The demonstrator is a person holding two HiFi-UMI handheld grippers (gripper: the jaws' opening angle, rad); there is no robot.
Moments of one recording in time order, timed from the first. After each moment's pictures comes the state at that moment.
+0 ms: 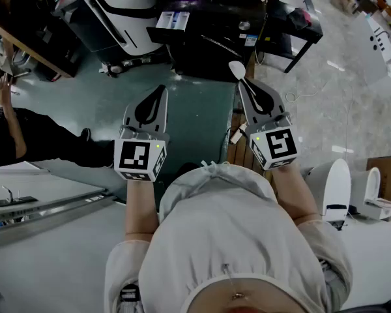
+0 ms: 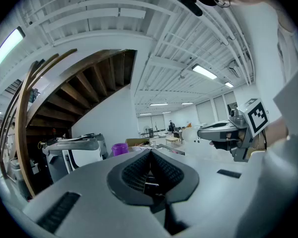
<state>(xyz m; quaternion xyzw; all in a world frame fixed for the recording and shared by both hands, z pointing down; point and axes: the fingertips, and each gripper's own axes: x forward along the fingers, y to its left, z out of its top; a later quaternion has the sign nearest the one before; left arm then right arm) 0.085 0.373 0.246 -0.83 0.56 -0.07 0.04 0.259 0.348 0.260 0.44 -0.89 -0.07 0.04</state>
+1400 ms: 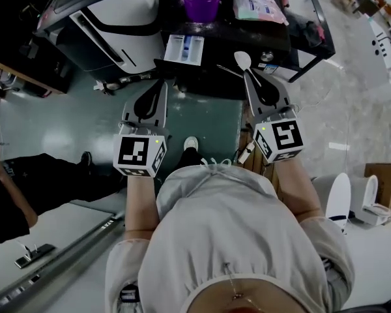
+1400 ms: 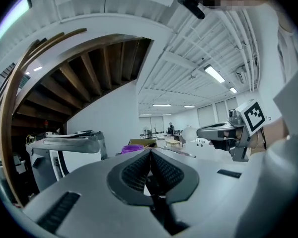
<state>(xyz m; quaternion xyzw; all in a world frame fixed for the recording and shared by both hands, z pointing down) -0.034 0.116 0.273 -0.84 0.54 -0.05 0.02 0.152 0.089 0.277 0.47 -0.88 -0.05 0.05</state>
